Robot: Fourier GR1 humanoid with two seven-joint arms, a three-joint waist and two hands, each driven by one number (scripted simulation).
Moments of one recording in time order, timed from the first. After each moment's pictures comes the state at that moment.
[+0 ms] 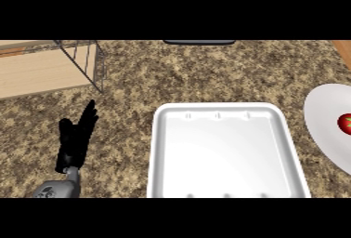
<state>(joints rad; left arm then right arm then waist) -0.07 0.13 -0.02 -1.43 -0.06 0.15 0.22 -0.48 -0.82 -0.62 -0.35 0.33 0.49 -0.72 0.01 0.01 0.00</state>
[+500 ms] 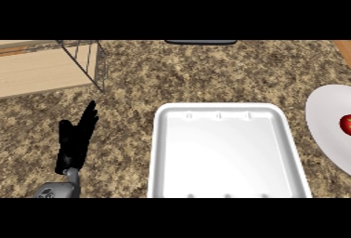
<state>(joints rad) -0.06 0.12 -0.02 -1.45 -0.07 0.14 0.22 -0.49 -0.83 -0.58 -0.26 0.34 0.40 -0.78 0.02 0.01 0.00</state>
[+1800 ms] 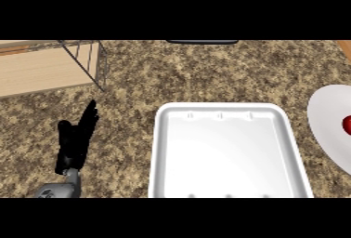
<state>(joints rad) -0.06 0.11 -0.02 -1.47 -0.07 0.13 0.23 -0.41 -0.94 -0.61 -0.16 0.29 0.33 -0.85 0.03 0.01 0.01</state>
